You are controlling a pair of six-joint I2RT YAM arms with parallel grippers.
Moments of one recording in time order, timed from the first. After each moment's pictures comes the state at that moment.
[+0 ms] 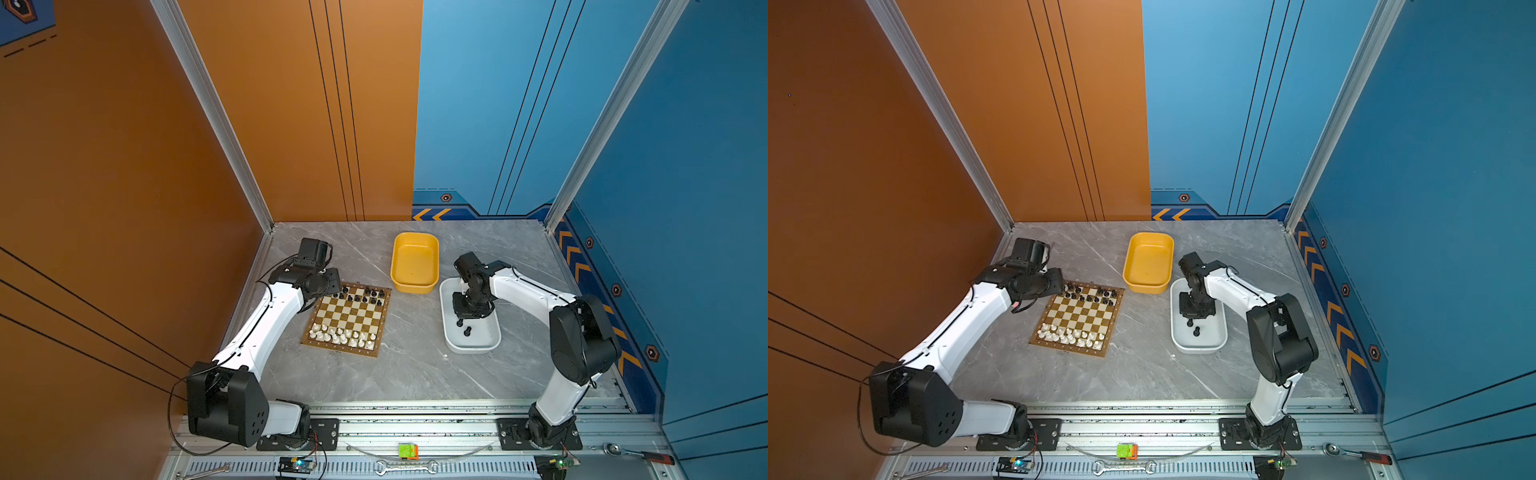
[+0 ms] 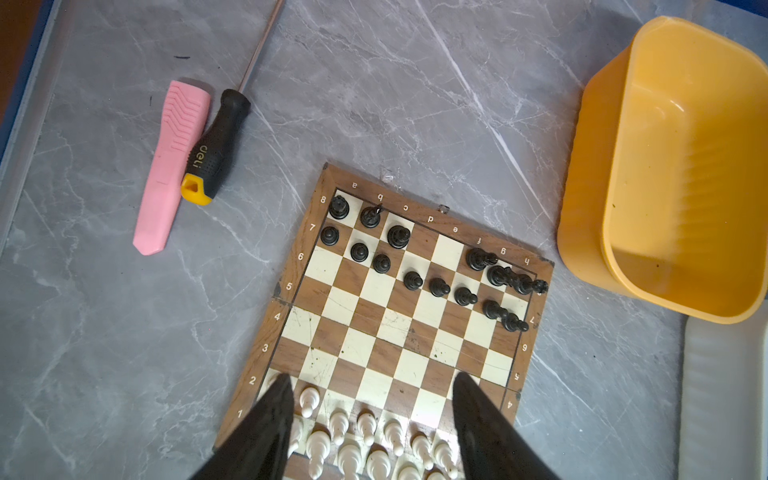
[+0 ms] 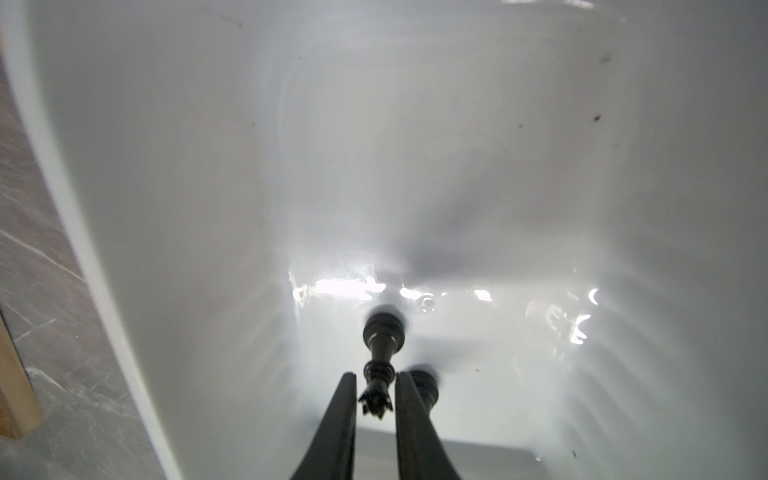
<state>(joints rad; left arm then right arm) -0.18 1.37 1.17 -0.78 -0.09 -0.40 0.43 1.78 1.24 -0.90 -0.08 0.43</state>
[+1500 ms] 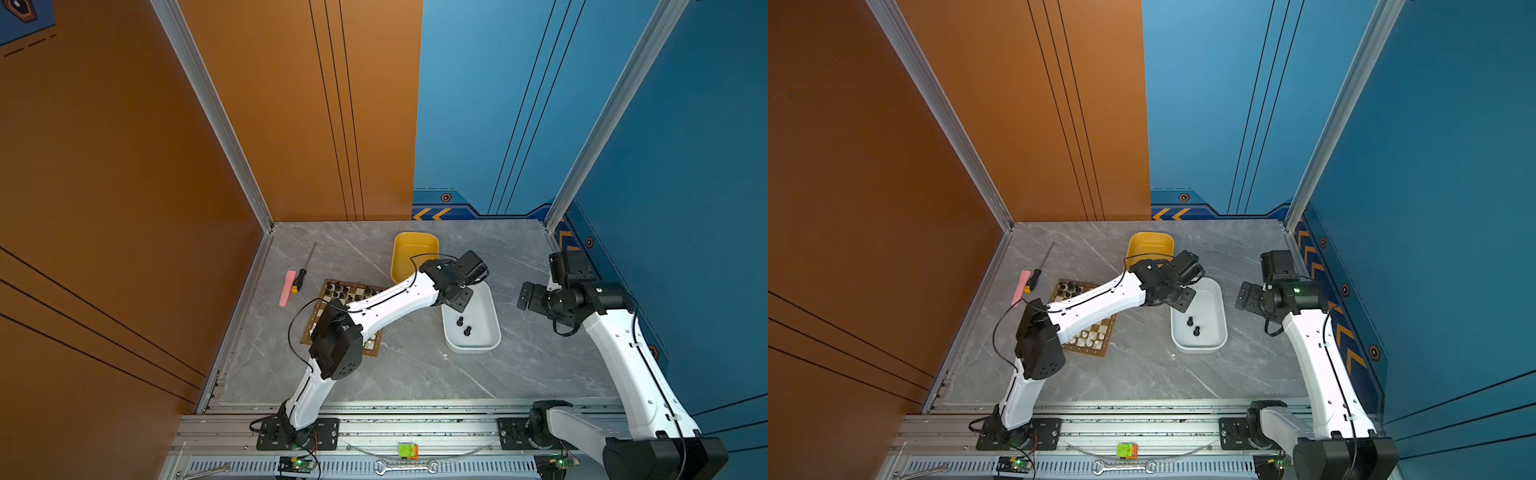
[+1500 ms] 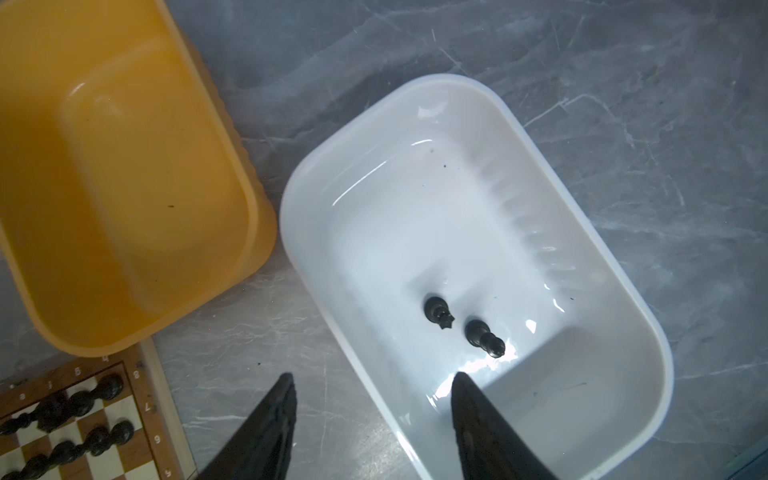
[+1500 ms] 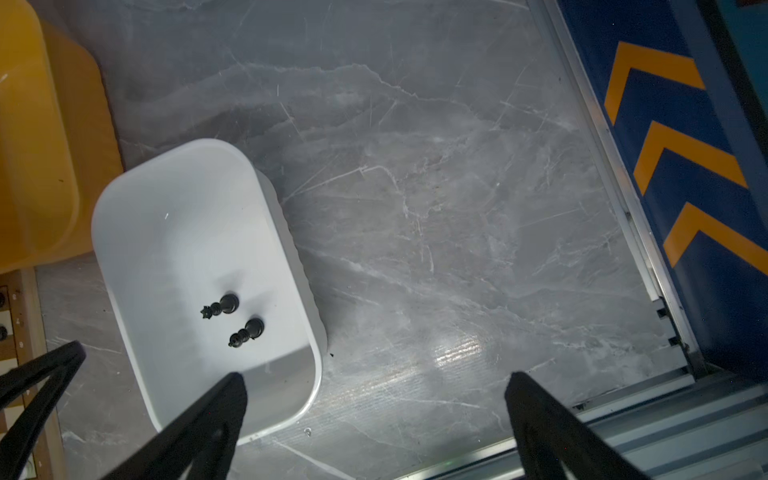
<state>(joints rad) -0.98 2.16 2.06 -0.97 -0.22 -0.34 0.03 1.10 1.17 -1.19 0.10 0.40</state>
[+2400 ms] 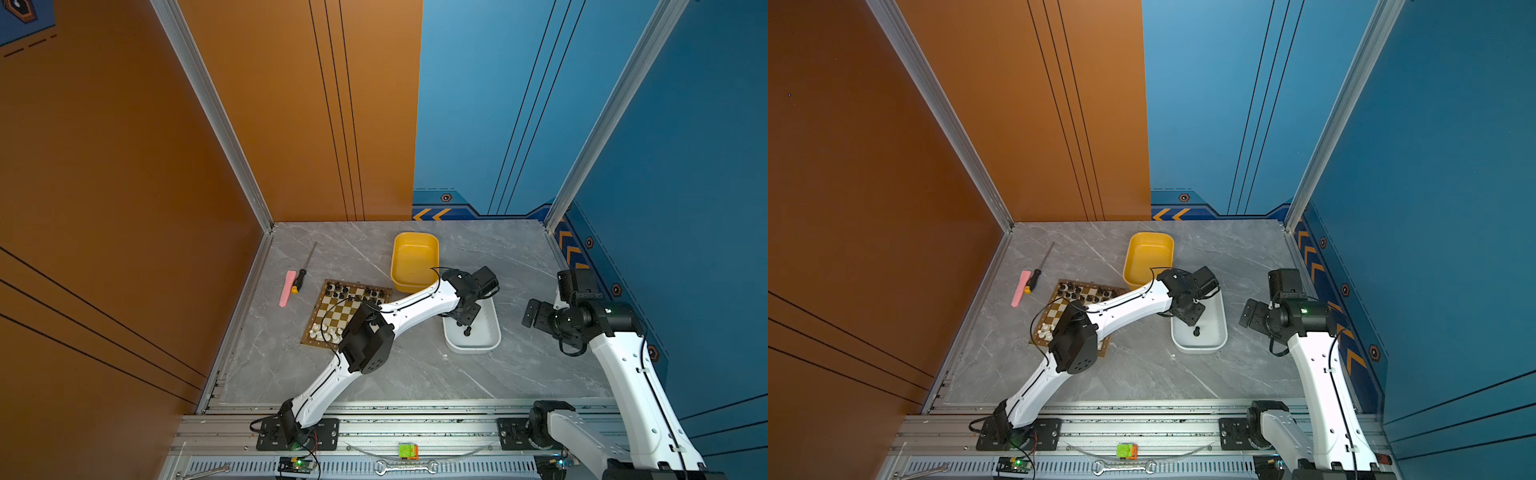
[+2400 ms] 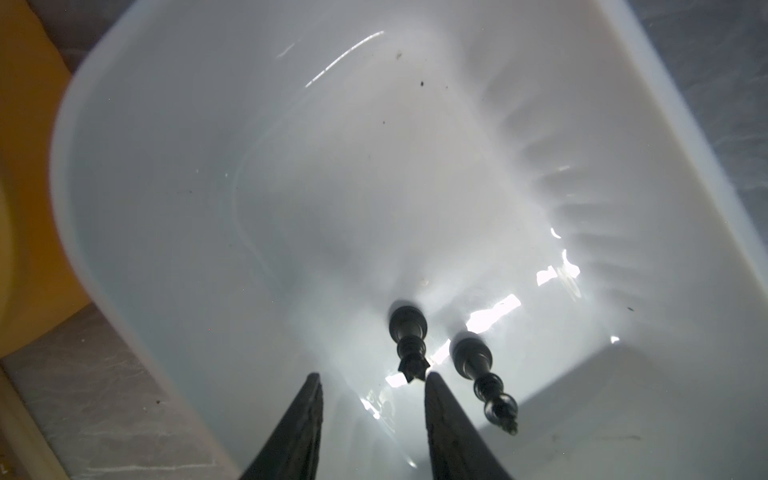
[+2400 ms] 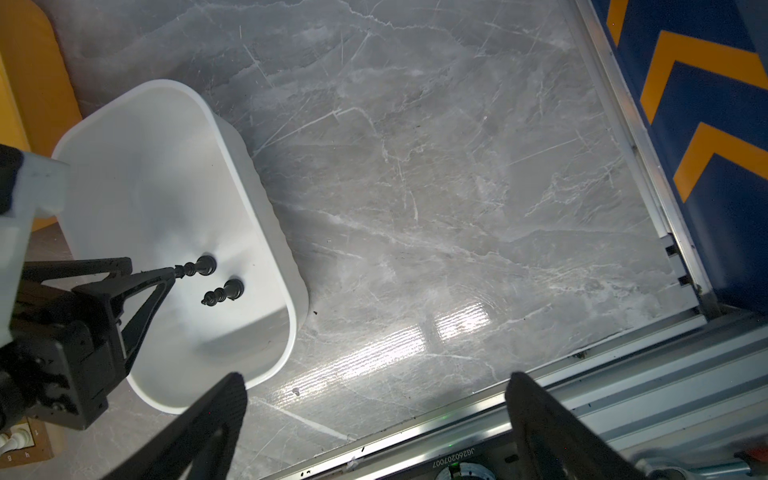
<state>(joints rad) -1.00 2.40 2.23 -1.08 -0.16 -0.36 -0.03 0.99 1.08 -1.24 0.06 0.41</state>
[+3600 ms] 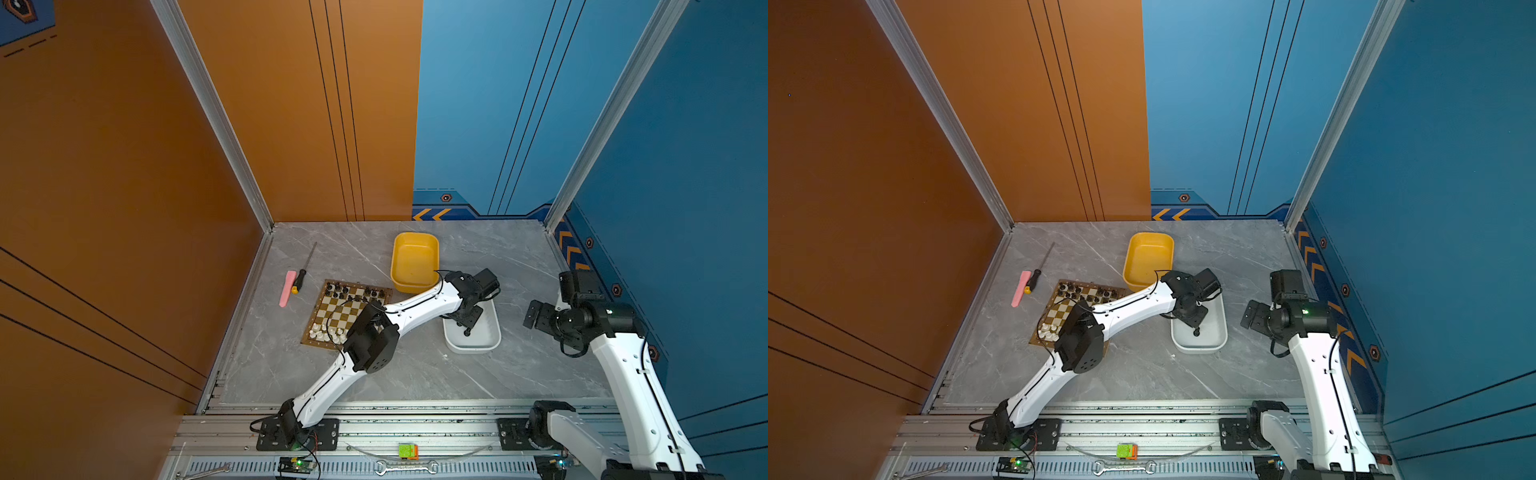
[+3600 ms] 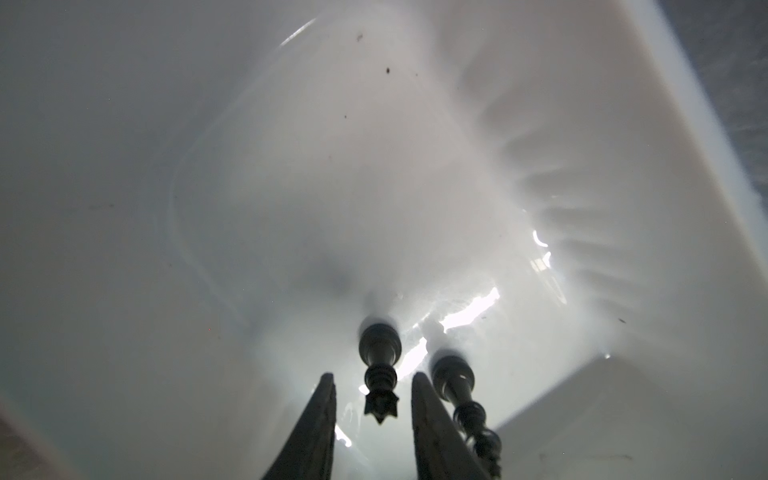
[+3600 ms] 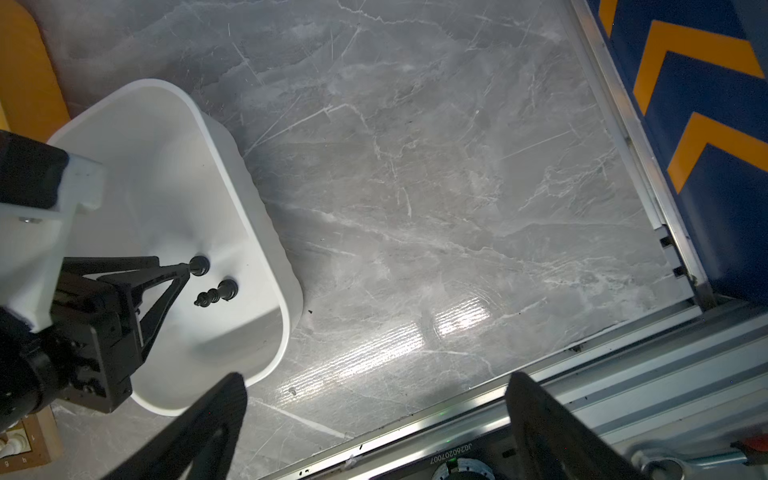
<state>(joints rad) -1.00 2.46 2.28 -1.08 -0.10 -0.35 -0.04 0.98 1.07 -1.25 0.06 0.41</state>
